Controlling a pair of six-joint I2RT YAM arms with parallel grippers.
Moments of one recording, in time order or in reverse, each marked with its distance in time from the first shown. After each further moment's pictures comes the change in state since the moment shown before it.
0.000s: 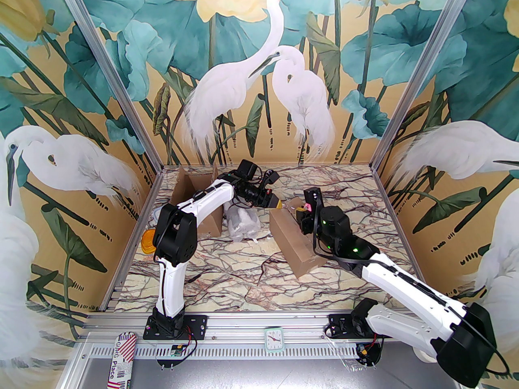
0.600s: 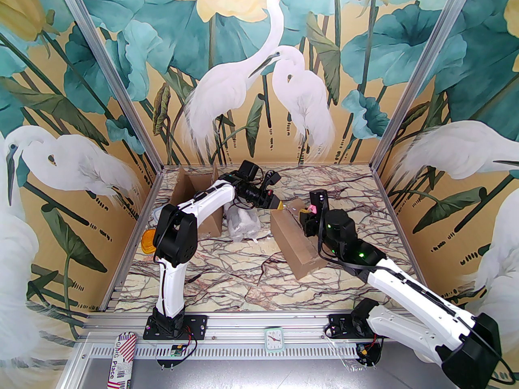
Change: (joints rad) left arm -0.011 -0.004 -0.006 0.000 0.000 0.000; right arm 0.005 -0.064 -0.018 -0.026 0.024 0.054
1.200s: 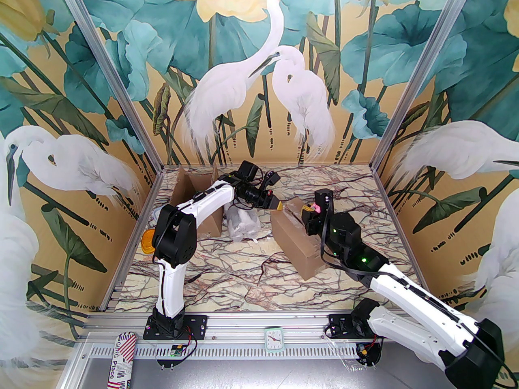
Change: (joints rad) left arm -0.001 -0.013 -0.019 0.011 -0.015 -0.010; right arm 0.006 -0.041 -0.051 0.130 0.040 -0.035
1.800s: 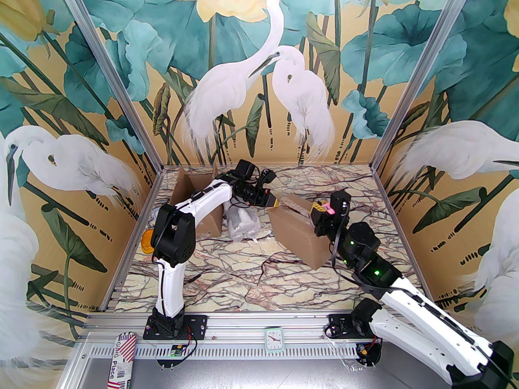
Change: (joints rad) left arm 0.020 -0.001 0.002 0.005 -0.076 0.000; right arm 0.000 -0.144 -0.054 0.068 0.028 -0.027
